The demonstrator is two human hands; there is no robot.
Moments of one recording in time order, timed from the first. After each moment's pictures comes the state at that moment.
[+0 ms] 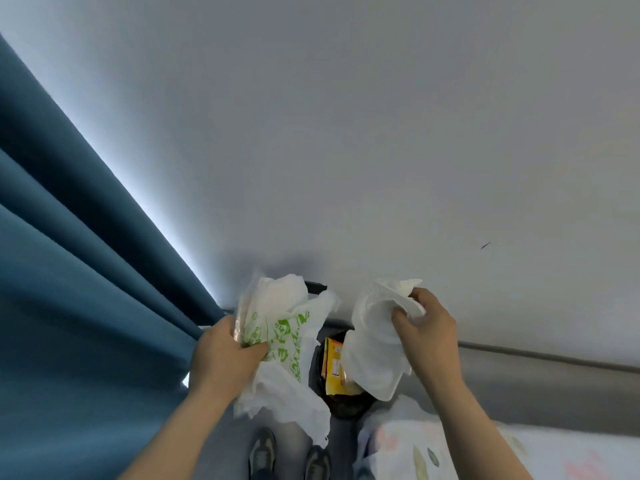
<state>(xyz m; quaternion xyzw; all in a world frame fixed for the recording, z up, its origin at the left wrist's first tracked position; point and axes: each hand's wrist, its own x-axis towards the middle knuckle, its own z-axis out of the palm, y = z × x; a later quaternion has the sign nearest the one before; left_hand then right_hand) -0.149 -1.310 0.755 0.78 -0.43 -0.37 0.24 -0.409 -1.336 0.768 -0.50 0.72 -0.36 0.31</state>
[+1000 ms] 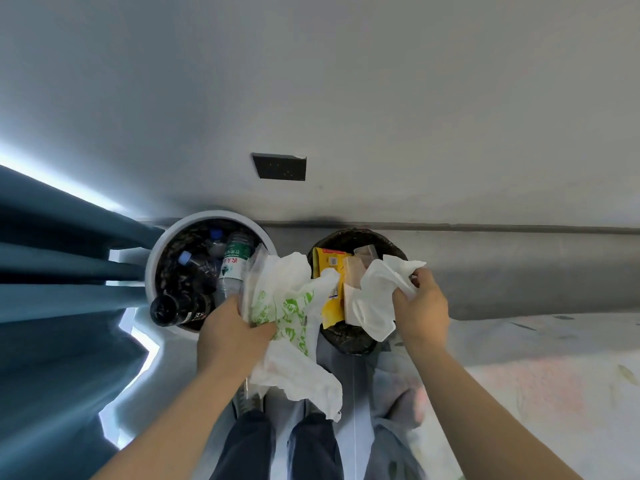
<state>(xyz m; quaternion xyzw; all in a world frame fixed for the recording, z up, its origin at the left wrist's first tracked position) -0.195 -1.361 0.383 0.78 -0.42 -0.46 0.07 -0.447 -1.353 0.340 -0.37 0.87 -0.16 0.30</state>
